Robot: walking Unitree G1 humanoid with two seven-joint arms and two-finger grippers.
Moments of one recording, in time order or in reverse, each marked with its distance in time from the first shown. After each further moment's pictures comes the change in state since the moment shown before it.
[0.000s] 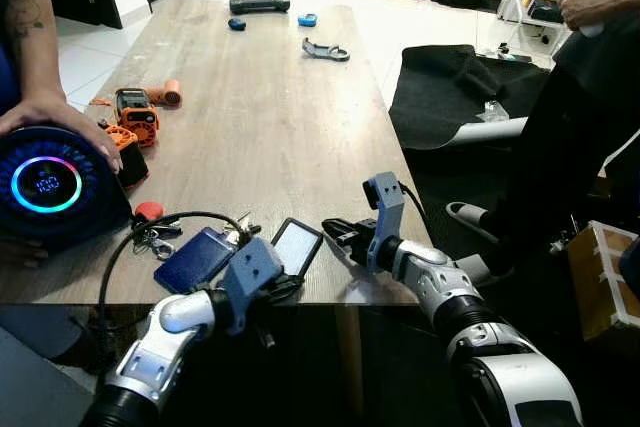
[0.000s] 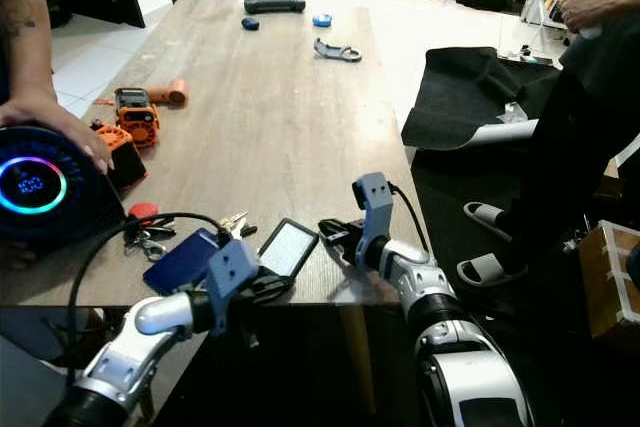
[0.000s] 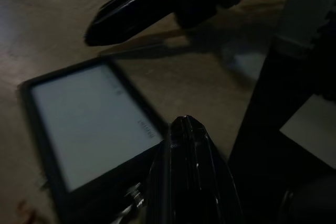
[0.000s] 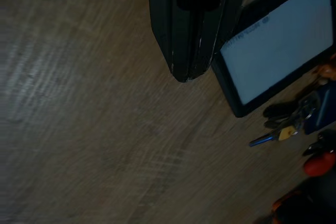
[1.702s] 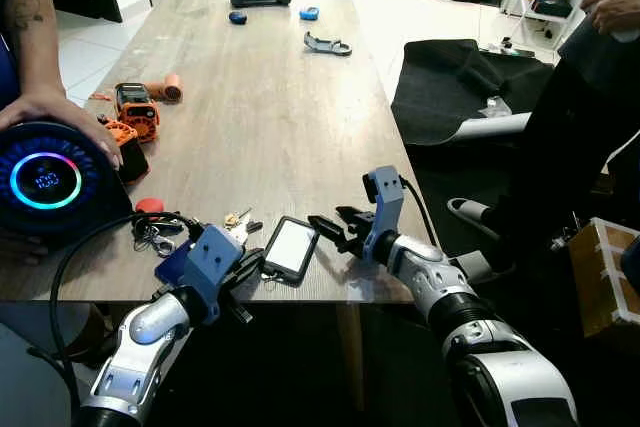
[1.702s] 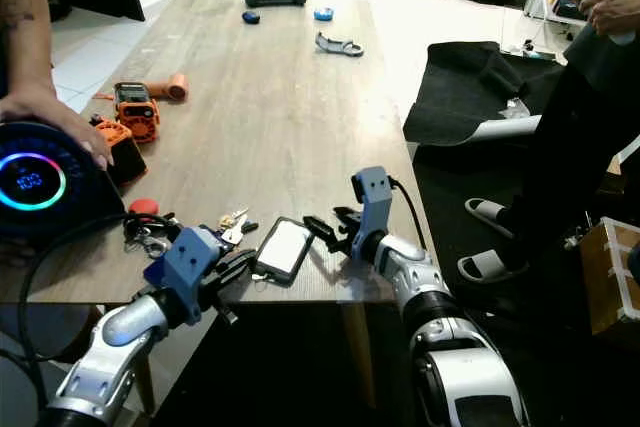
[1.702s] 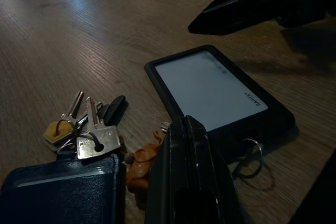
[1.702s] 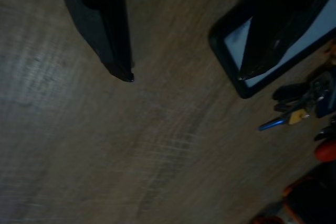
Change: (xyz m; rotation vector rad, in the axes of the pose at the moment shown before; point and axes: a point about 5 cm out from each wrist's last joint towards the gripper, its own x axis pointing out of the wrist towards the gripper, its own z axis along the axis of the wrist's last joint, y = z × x) left arm -0.040 0.023 -0.004 -0.004 -0.030 0.353; right arm 0.005 0.003 0.006 -0.011 -0.047 -0.049
